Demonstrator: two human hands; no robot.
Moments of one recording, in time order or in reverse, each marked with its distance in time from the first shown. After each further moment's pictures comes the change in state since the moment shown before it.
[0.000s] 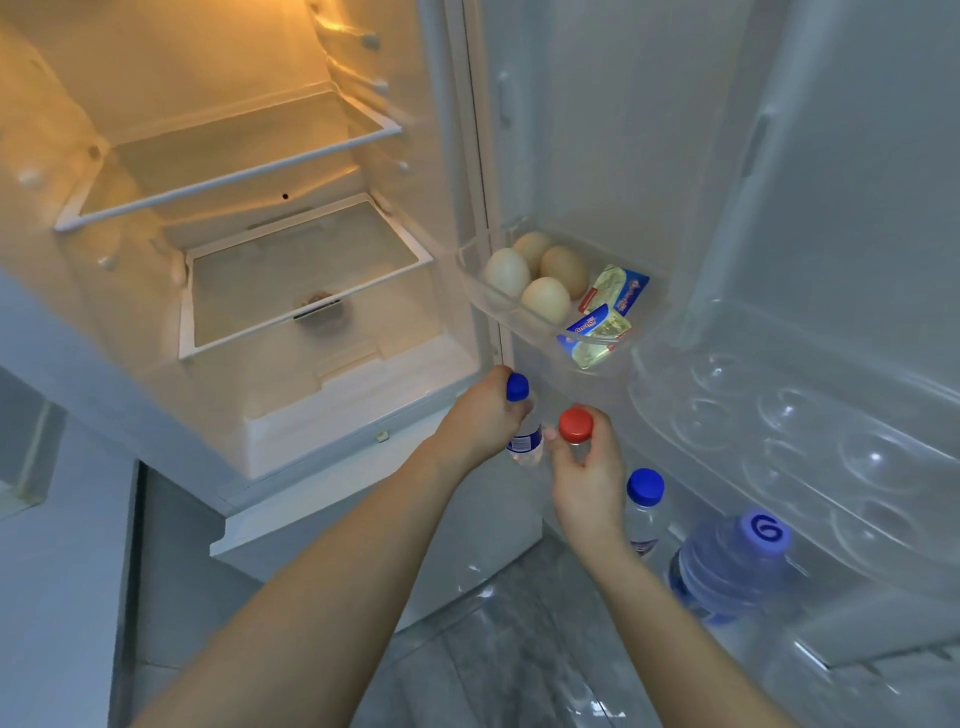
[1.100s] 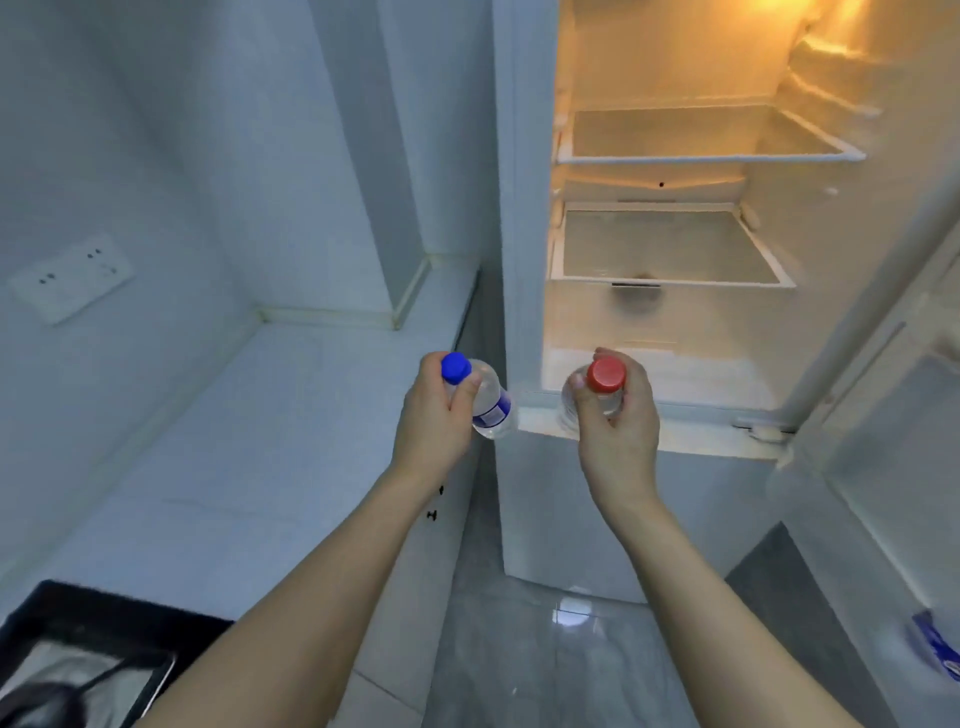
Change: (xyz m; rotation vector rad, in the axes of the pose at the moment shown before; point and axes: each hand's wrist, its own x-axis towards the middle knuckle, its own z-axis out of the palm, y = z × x) left_hand -0.297 -0.182 -0.151 -0.321 0.976 -0.374; right_hand -0.179 -0.125 0.153 0.254 -0.621 -0.259
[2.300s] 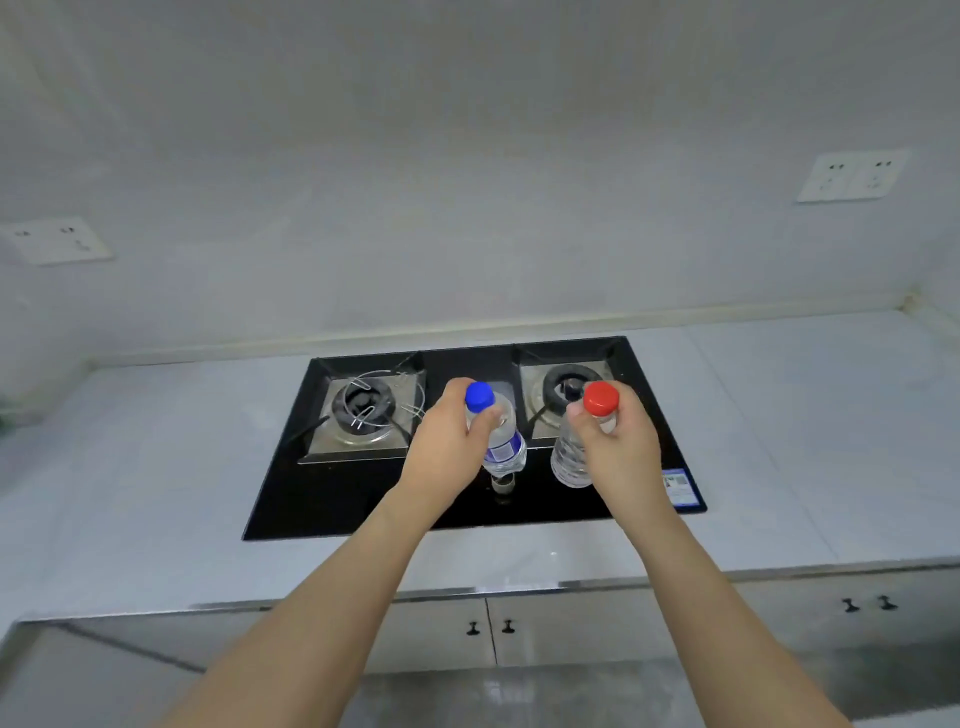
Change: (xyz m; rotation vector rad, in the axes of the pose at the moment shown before) left_hand -0.410 -0.068 -0.285 0.386 0.941 -0.722; right_hand -0.351 -0.105 0.176 0.184 -1.465 -0.071
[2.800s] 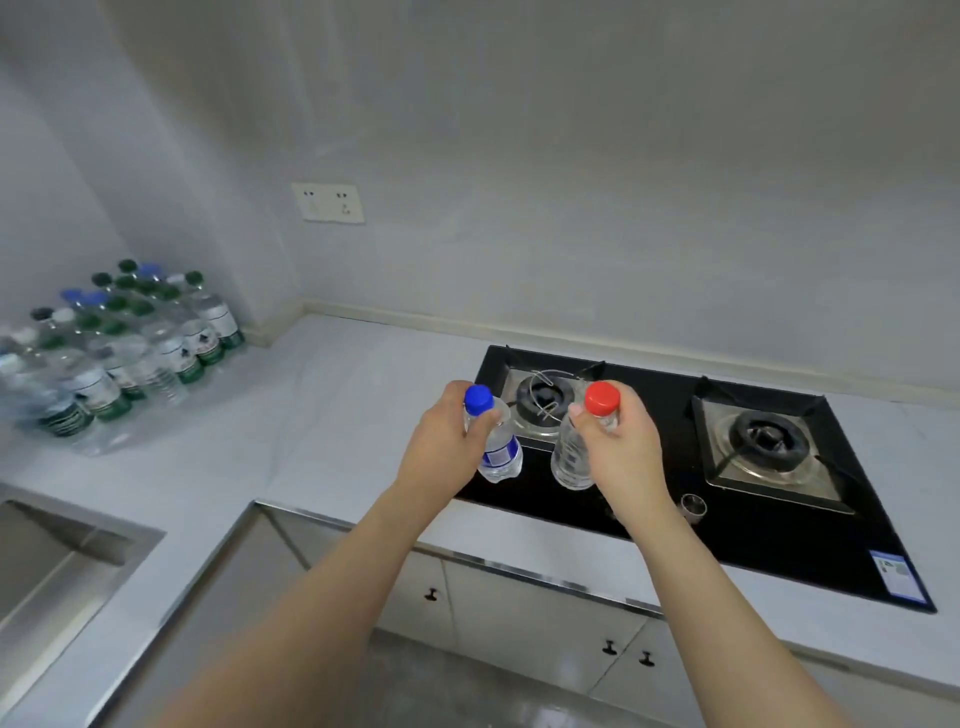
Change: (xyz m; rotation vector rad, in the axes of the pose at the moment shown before) left_hand -0.081 -0.149 -0.219 -0.019 0.254 -0.158; right_hand -0.095 -0.100 0.223 0.025 -0.301 -0.100
